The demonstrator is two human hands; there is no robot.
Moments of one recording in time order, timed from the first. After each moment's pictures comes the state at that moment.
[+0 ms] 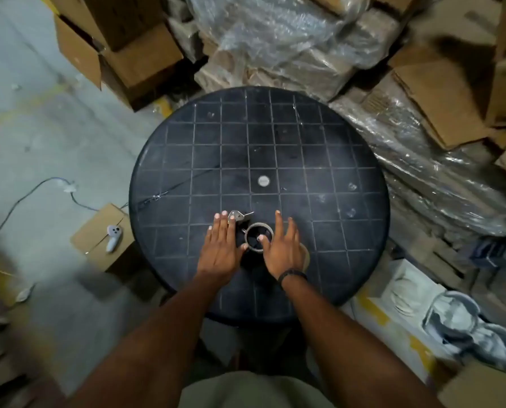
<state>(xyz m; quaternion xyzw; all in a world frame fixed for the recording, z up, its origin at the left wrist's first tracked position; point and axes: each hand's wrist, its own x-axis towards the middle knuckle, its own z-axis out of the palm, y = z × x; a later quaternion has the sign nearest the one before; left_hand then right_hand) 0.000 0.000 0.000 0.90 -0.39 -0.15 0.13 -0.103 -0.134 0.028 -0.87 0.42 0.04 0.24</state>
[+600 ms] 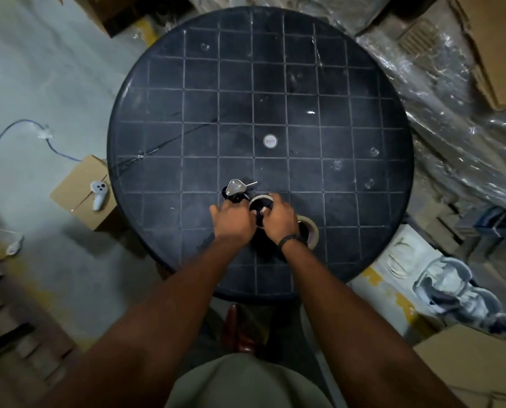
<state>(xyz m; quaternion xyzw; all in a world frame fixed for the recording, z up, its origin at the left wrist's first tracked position) 0.012 -0.062 -0.043 0.92 -0.28 -0.26 0.05 -0.054 -0.160 -0.027 -0.81 0.45 0.13 0.35</state>
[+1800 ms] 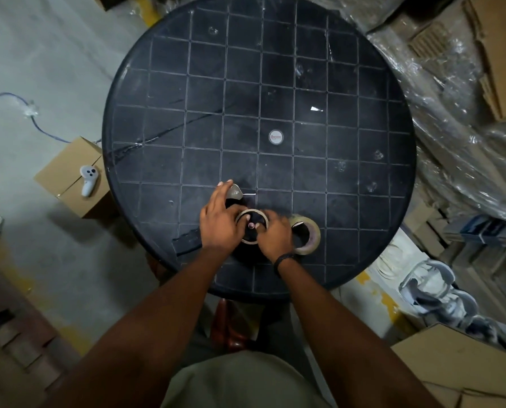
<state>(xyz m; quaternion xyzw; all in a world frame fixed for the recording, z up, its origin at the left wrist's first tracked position) 0.016 -0.013 -0.073 0.91 -0.29 -0.16 0.26 -0.071 -0.122 -0.047 -0.76 0.51 0.16 0.38</state>
